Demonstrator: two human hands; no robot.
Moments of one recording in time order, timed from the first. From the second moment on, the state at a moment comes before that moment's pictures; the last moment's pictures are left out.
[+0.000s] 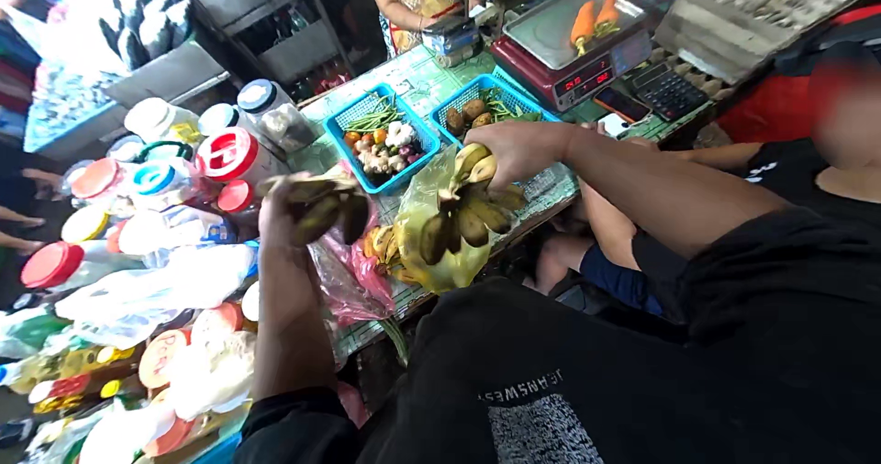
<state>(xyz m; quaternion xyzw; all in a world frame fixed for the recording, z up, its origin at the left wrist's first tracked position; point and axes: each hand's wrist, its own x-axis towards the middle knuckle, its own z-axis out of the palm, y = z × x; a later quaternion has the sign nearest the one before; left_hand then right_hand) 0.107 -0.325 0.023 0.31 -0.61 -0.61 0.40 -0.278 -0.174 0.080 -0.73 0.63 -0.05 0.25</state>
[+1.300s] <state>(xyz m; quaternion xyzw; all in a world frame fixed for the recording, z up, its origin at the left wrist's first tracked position) -0.147 -0.261 0.022 0.55 -0.68 -0.47 0.13 -0.352 0.027 -0.031 -0.40 0.34 -0.57 0.63</state>
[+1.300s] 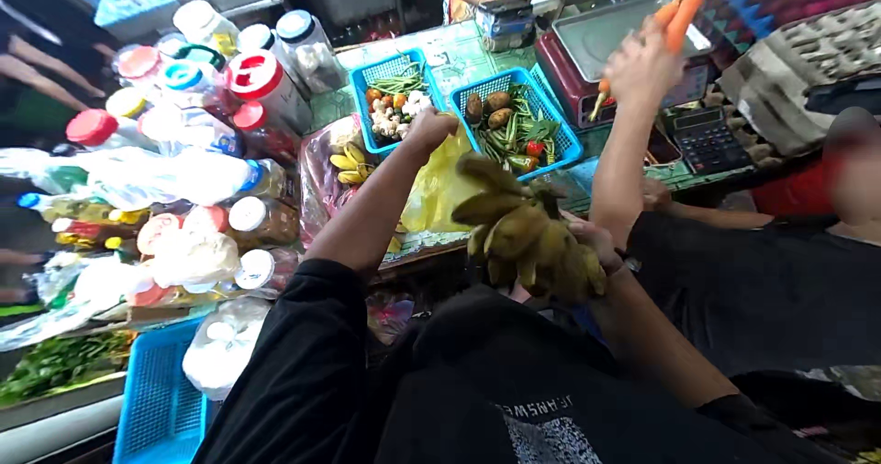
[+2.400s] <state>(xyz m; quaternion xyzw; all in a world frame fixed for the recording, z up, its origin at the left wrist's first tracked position) 0.011 -0.112 0.044 0.63 -0.62 -0.08 0.46 -0.252 -0.070 -0.002 -0.25 0.35 -0.55 0.71</state>
